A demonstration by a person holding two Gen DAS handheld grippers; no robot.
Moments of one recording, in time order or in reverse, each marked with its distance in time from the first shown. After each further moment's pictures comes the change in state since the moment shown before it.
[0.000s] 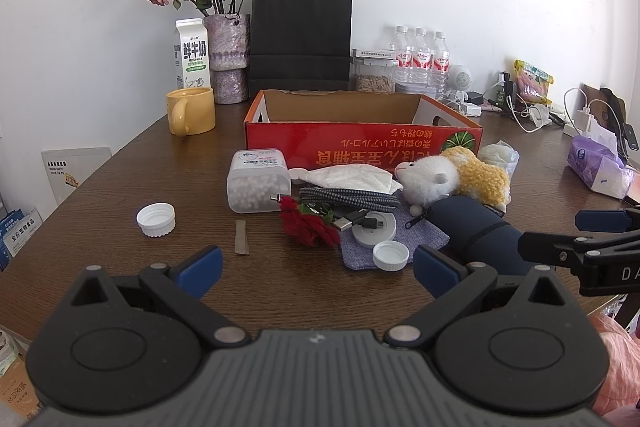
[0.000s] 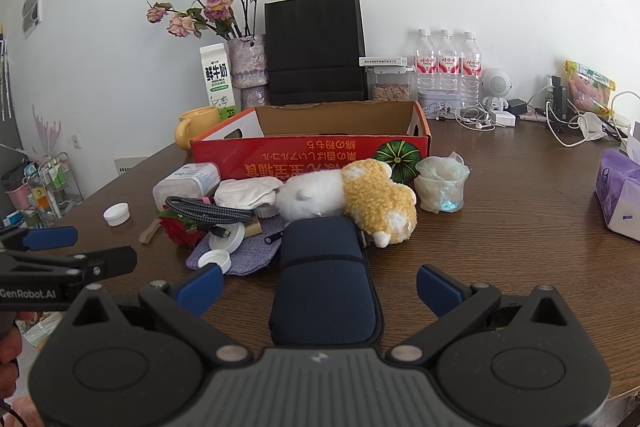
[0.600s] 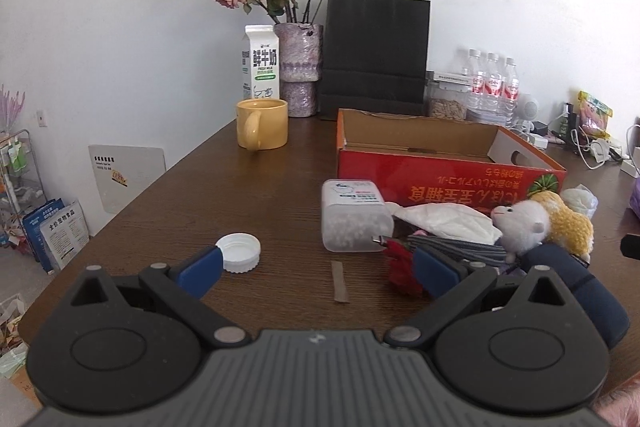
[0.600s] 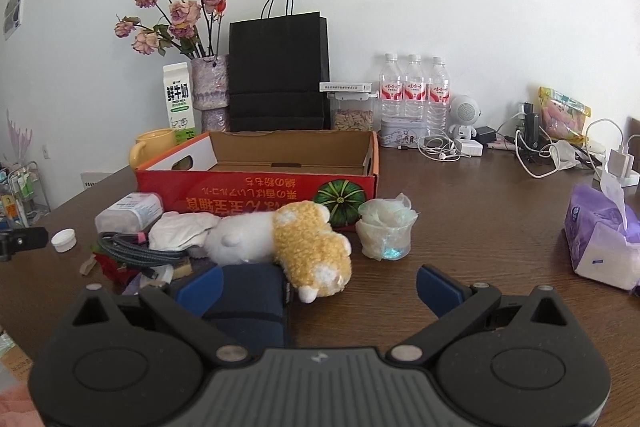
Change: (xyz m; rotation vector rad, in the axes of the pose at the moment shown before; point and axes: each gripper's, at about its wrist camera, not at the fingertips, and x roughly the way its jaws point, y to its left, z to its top) left arm 0.023 0.062 0.027 -0.089 -0.027 0.156; right arm 0.023 -0.041 0.029 -0.030 -0.070 -0.108
